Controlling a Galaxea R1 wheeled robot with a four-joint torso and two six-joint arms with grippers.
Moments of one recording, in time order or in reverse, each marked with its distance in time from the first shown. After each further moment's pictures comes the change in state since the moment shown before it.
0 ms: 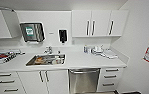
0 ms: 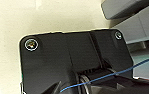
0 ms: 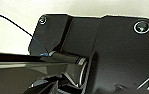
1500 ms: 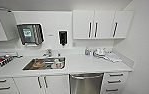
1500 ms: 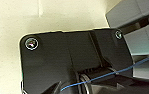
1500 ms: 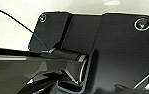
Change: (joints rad) left arm 0.005 0.000 0.000 0.000 -0.001 0.000; right arm -0.007 -0.003 0.000 -0.003 -0.002 -0.002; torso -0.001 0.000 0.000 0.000
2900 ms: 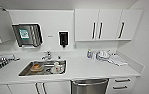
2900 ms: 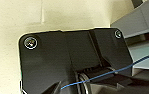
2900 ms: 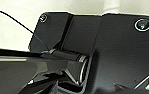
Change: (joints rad) left arm 0.002 0.003 0.000 0.000 0.001 0.000; right arm 0.001 0.002 -0.001 0.000 -0.001 0.000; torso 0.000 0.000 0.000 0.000
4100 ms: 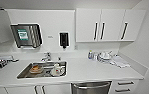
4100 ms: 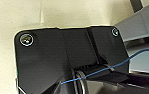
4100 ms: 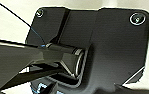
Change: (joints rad) left arm 0.010 0.002 0.003 0.000 0.003 0.000; right arm -0.014 -0.007 -0.006 -0.003 -0.006 0.000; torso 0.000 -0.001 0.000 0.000
